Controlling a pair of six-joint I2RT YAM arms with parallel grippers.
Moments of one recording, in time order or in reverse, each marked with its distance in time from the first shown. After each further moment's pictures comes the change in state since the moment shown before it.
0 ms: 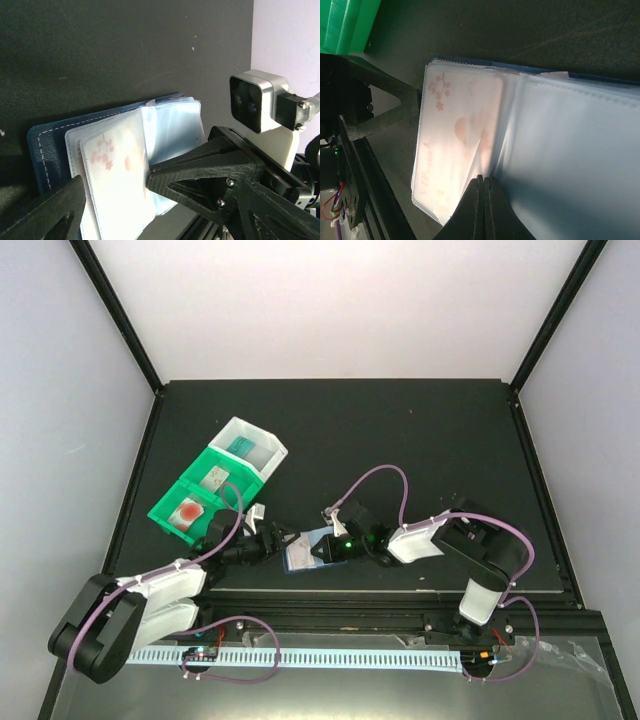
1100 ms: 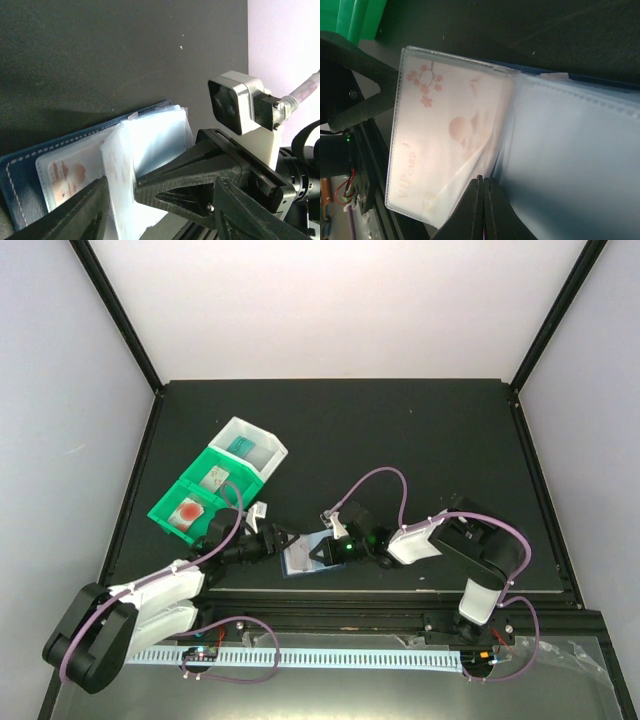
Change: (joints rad) left arm -0.032 -0.059 0.023 -0.065 -0.029 0.030; right arm 0.000 0.011 -0.013 0.037 -0.049 0.005
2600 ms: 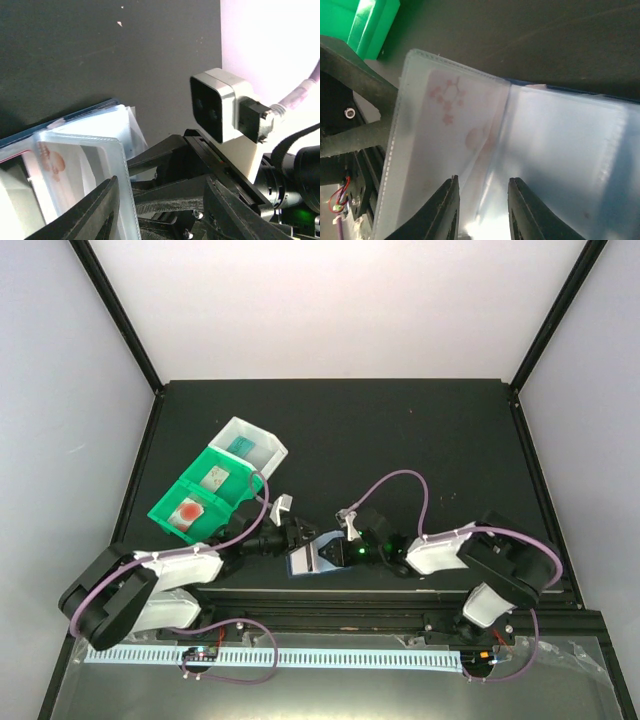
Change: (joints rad) left arm -0.167 0.216 0.112 0.189 -0.014 -0.109; right arm -0.003 -0.142 -0.126 0.048 0.091 0.012
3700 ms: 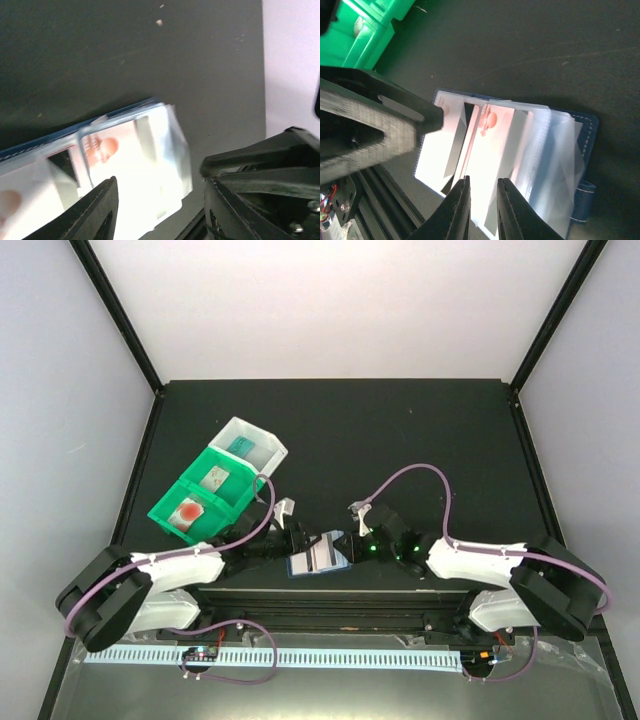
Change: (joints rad) left arm -0.078 0.000 0.072 -0.179 -0.159 0.093; right arm -0.009 -0.304 -0.007 -0.326 0.168 -0.073
